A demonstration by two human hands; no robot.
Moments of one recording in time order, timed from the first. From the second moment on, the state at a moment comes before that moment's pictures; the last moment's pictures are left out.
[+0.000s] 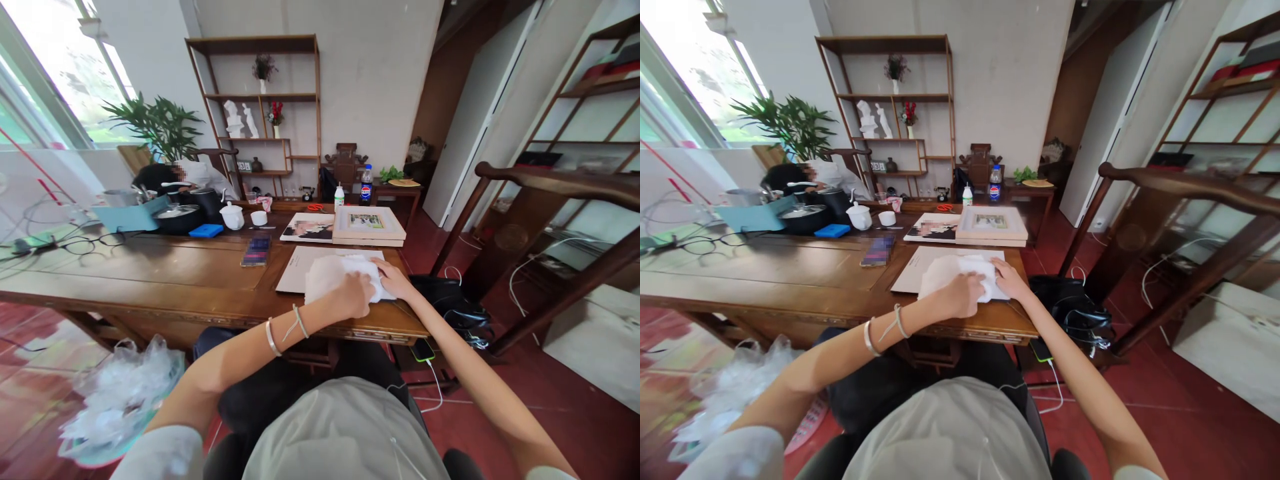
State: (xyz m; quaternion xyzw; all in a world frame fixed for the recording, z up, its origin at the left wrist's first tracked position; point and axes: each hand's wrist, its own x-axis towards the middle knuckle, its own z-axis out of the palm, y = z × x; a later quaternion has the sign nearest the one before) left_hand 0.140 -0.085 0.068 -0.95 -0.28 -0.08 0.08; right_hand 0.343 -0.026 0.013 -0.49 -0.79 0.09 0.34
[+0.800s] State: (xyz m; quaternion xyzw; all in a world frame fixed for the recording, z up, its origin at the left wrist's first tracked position) left_hand 0.133 -0.149 0.079 -0.94 -0.33 -0.03 0.11; right_hand 0.346 -0.029 0.018 -0.48 -0.80 0.11 0.35
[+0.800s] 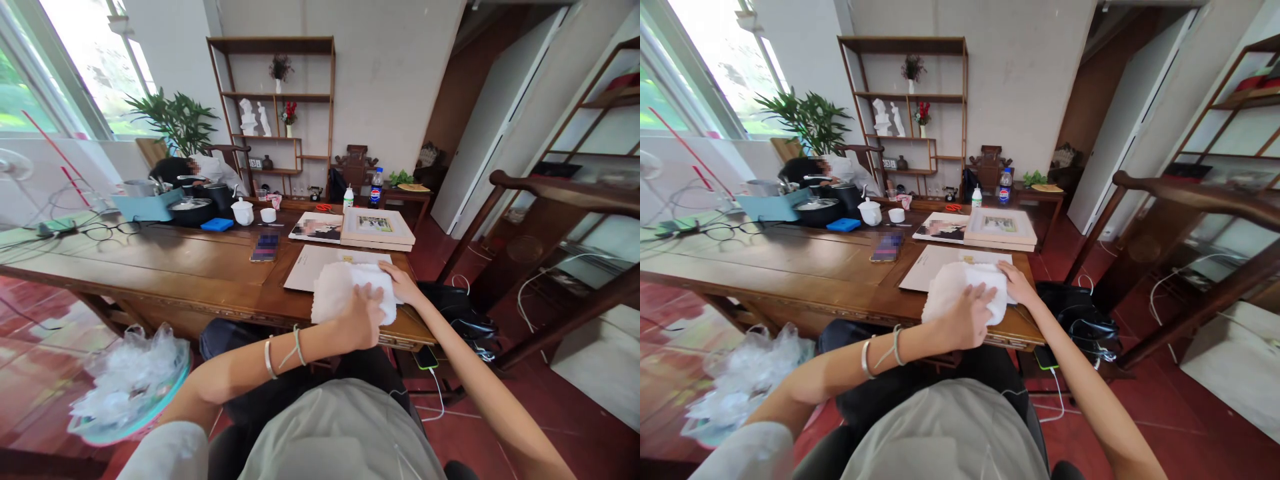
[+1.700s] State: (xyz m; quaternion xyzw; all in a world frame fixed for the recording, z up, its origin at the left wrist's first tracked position) left_hand 0.016 -0.043 0.073 -0.91 -0.41 -0.07 0.05; right_hand 0.341 -0.030 0.016 -0.51 -0.78 0.11 0.35
